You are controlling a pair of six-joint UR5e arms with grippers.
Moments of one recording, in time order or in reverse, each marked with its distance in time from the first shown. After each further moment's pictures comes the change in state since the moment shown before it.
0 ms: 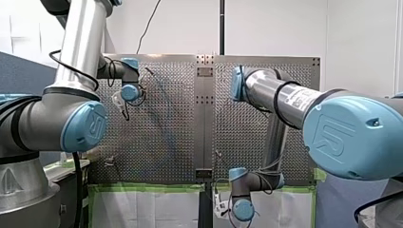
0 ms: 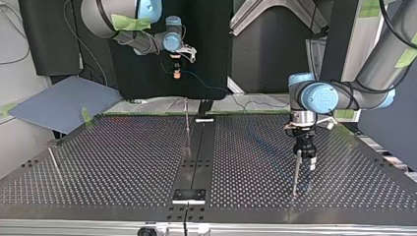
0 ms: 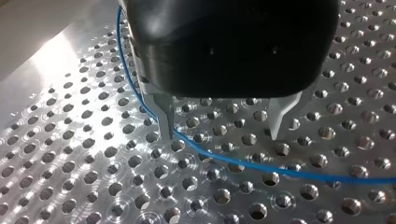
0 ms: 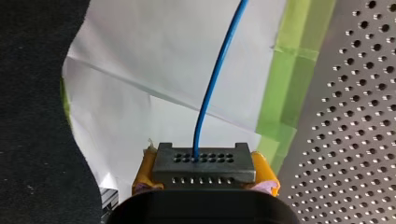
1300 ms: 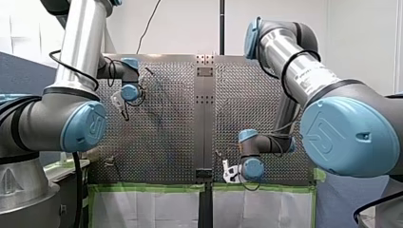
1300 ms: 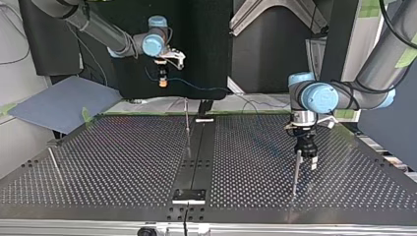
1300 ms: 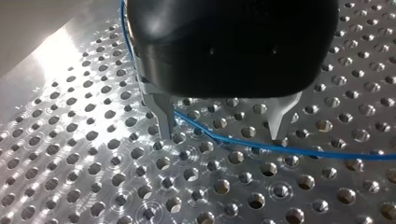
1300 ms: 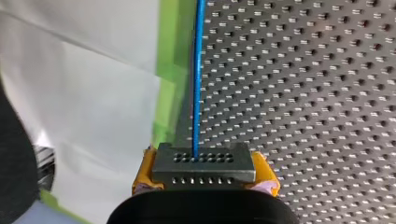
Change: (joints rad) left arm 0.001 0.000 0.000 -0.009 -0.018 -0.003; right arm -0.081 -0.355 0.195 0.120 -0.056 -0.058
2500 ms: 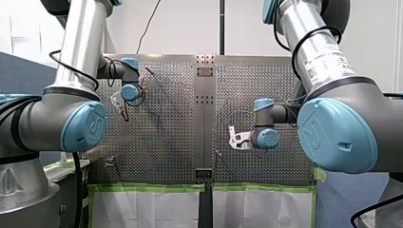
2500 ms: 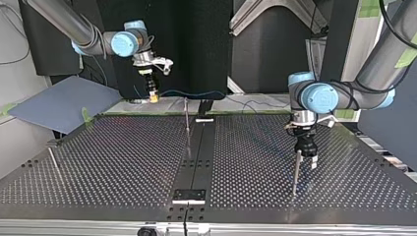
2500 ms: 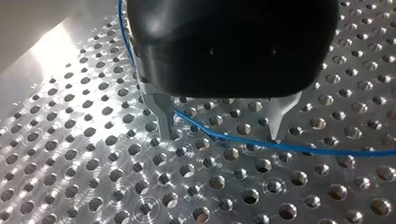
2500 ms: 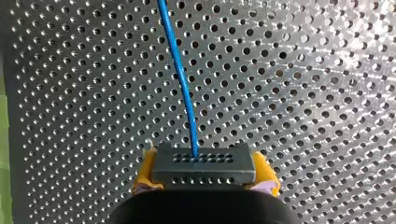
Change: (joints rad) left arm -0.001 0.000 0.000 -0.014 -0.009 0.000; right arm -0.113 -0.274 0.105 -0.061 -0.313 -0.026
